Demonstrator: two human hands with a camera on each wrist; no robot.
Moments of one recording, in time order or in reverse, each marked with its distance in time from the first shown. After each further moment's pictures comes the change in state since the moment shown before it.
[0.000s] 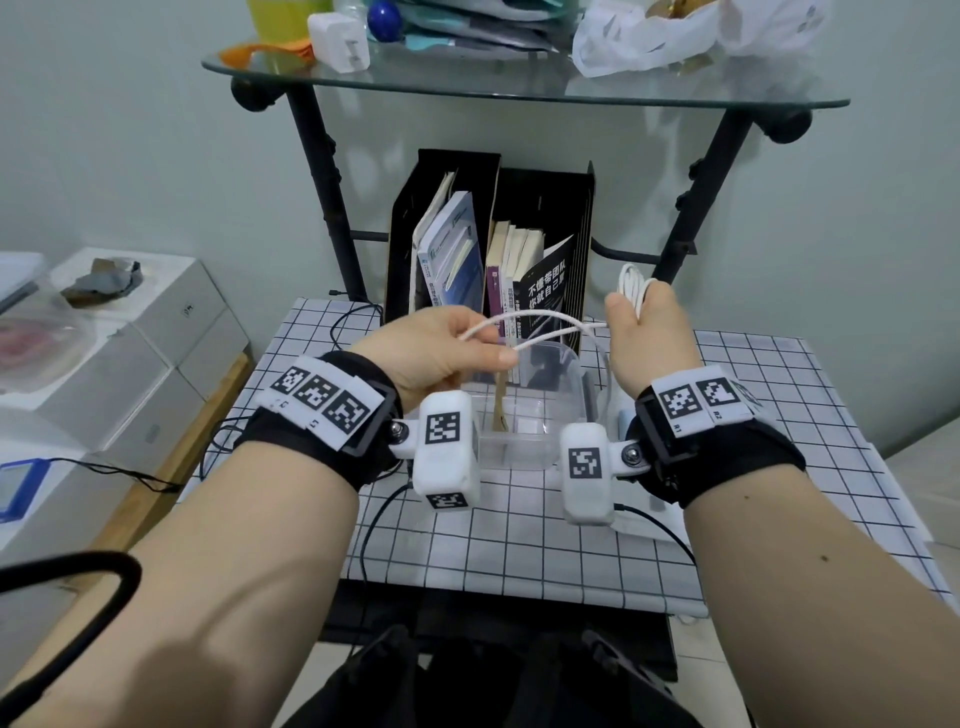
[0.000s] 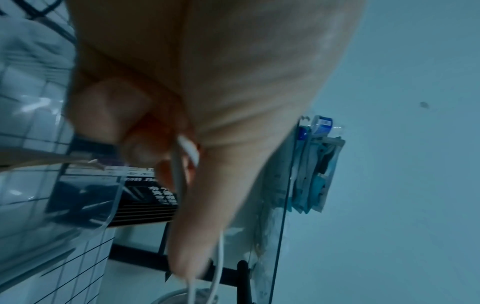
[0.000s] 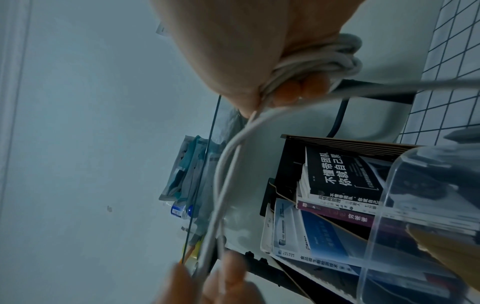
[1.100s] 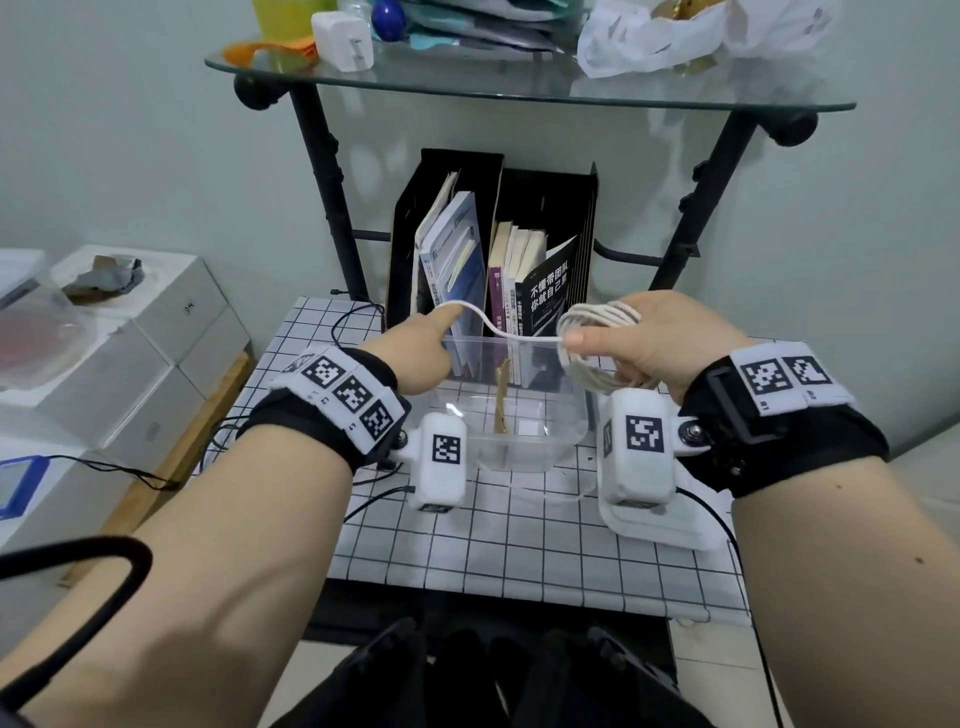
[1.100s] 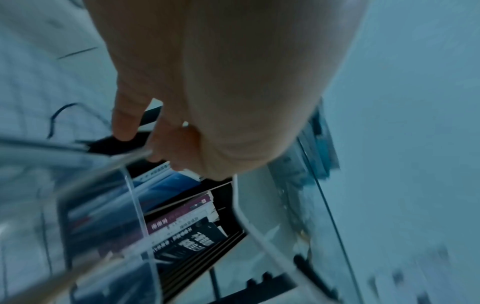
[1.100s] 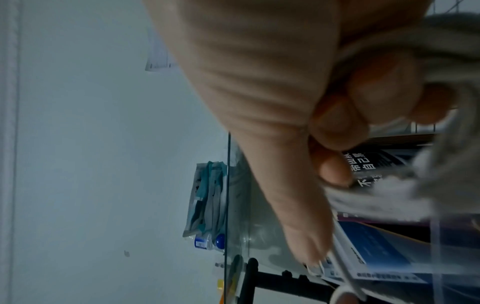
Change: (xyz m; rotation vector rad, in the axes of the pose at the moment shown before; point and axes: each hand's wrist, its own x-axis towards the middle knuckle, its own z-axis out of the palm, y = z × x) left_hand 0.019 -0.007 -0.018 0.806 0.133 -0.060; right_hand 0.001 -0.012 -0.032 0.055 -0.504 0.014
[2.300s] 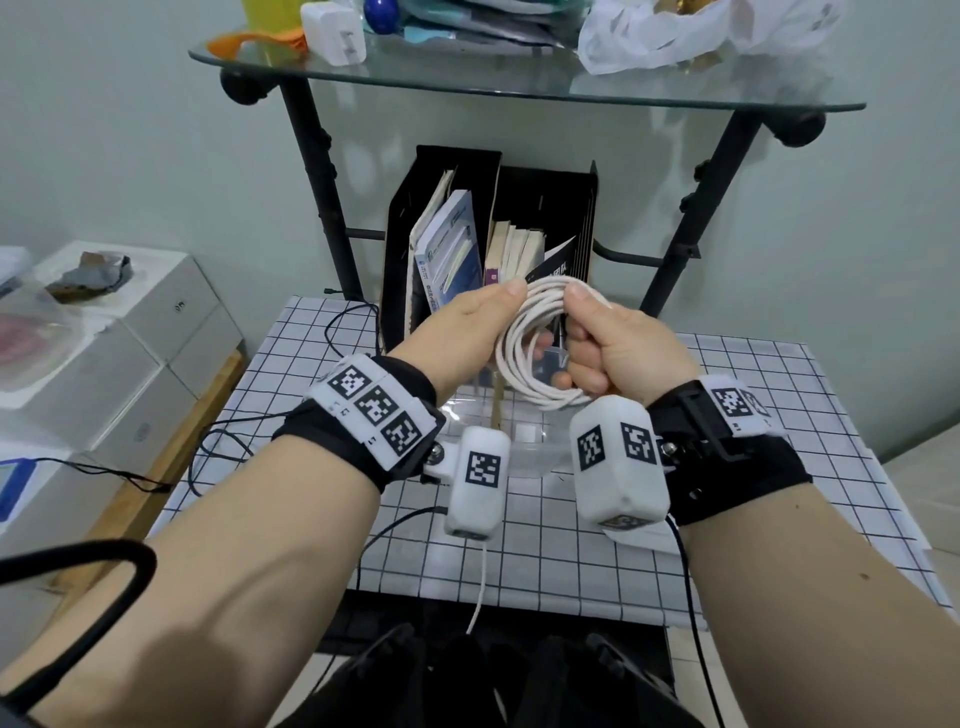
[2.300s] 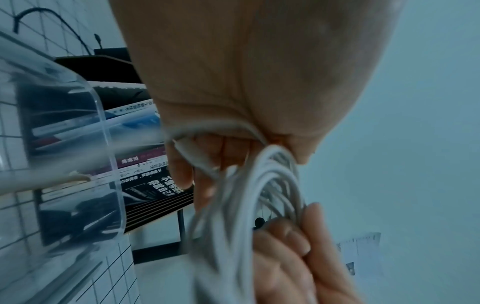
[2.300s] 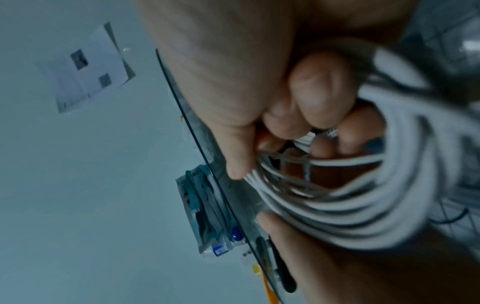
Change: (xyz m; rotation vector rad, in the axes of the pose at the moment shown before) left_hand 0.008 0.030 0.021 -0.735 0.070 0.329; right_hand 0.003 -0.008 0.039 0.874 -0.044 0.039
